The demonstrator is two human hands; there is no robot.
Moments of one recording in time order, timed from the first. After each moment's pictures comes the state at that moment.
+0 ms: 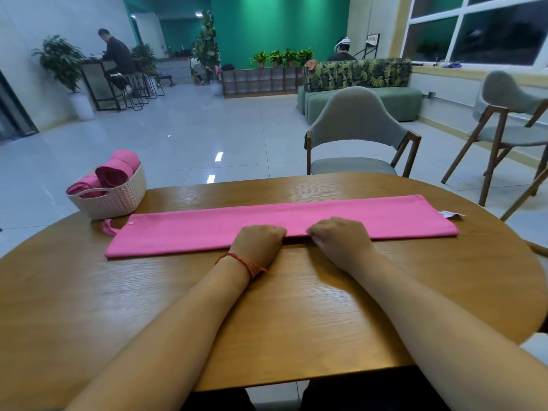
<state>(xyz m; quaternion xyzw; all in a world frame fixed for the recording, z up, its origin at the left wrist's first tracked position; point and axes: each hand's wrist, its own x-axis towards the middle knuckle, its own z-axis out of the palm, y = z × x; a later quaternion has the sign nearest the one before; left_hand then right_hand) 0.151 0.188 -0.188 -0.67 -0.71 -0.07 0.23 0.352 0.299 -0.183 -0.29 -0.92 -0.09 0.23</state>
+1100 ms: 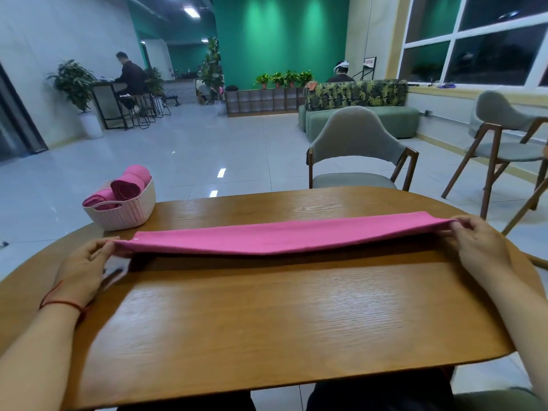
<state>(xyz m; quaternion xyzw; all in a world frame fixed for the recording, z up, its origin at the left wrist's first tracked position) -0.051 -0.041 -0.158 -0.28 -0.85 -0.45 0.02 0.551 0.371 -0.167 -0.55 -0.69 0.19 0.43</state>
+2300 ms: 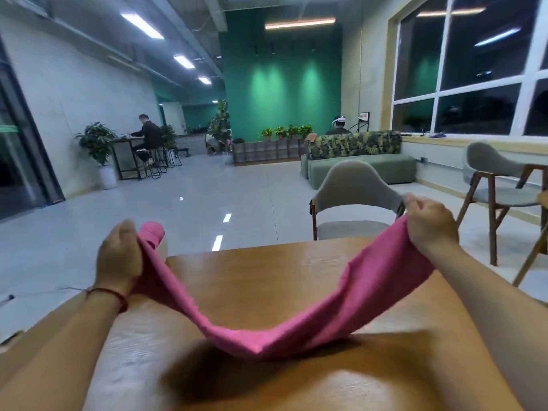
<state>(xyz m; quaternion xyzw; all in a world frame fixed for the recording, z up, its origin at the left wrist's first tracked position) 0.000 0.031 -0.019 -0.27 -0.78 -0.54 0.17 0.441 0.363 -0.015 -0.53 -0.69 0.13 0.48</state>
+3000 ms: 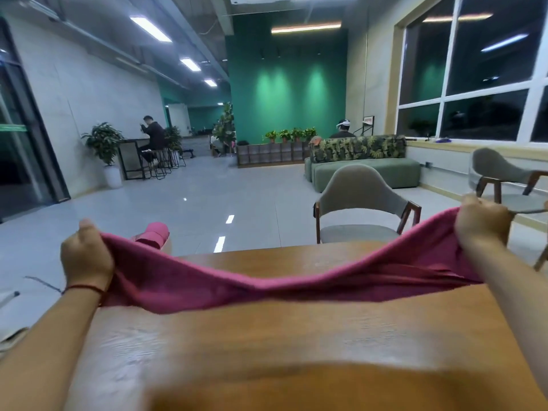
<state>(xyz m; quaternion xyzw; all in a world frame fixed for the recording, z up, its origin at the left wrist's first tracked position) -0.027 -0.003 -0.005 -0.17 -0.75 -0.60 0.23 0.490 0.379 0.006 -0.58 -0.51 0.24 0.58</state>
